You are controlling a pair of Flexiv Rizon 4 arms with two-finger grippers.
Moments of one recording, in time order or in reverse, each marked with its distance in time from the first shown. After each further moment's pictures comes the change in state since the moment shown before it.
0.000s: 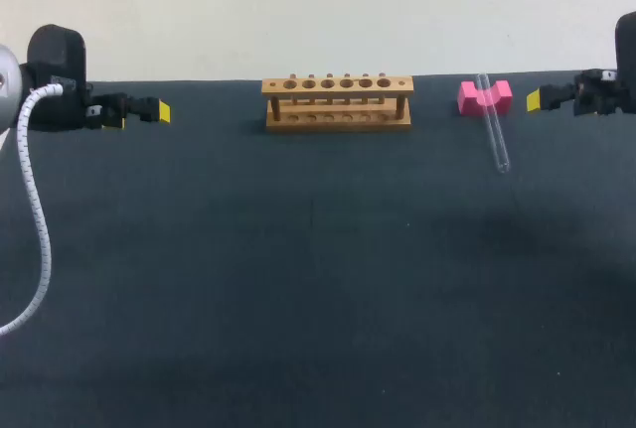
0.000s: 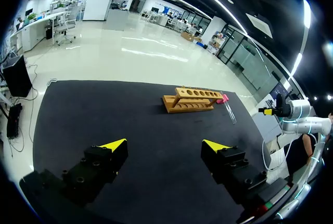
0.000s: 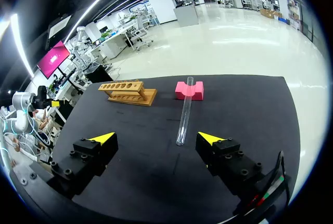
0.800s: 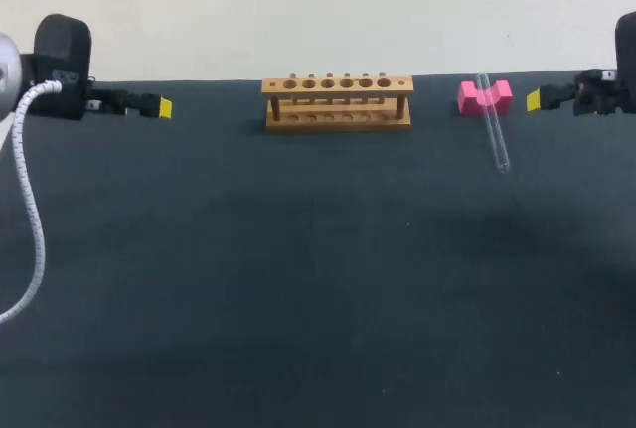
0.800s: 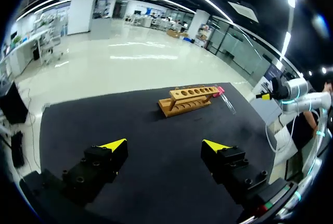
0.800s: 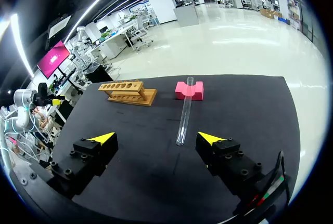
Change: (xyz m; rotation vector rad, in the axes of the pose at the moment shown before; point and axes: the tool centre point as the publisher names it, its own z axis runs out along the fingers) left arm -0.017 0.007 0.008 0.041 0.002 0.209; right arm 0.000 0.000 0.000 0.000 0.000 0.000
